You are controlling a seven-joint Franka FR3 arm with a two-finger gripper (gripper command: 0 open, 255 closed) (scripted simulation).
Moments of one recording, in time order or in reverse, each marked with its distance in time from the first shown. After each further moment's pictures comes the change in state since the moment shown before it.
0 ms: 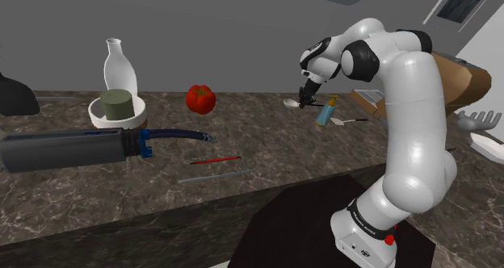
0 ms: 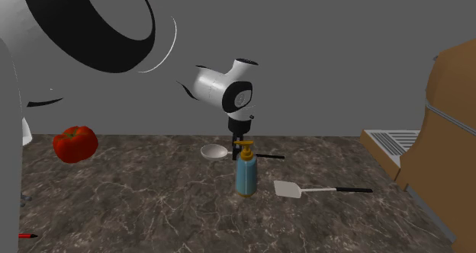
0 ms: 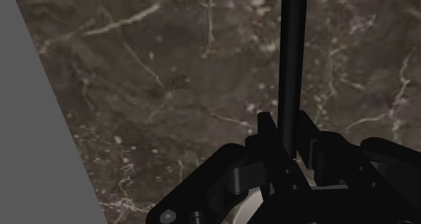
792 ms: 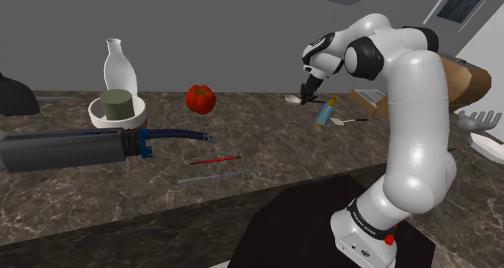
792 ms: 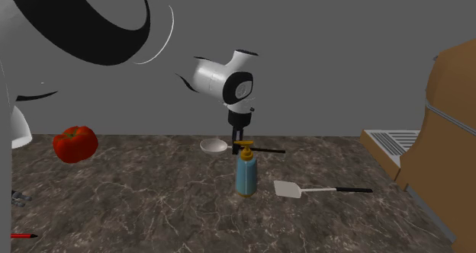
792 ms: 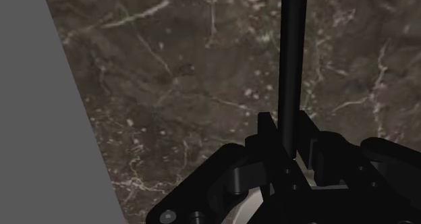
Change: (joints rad) arm 0.014 -0.038 -0.022 0.004 -0.027 -0.038 0.018
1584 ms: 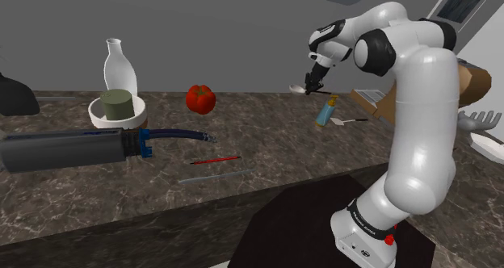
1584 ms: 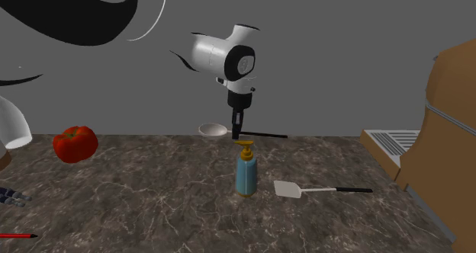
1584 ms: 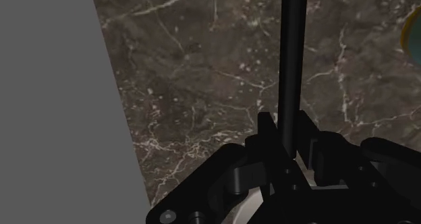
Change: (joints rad) arm 0.029 -0.090 -0.050 0.030 -0.068 -0.106 0.046
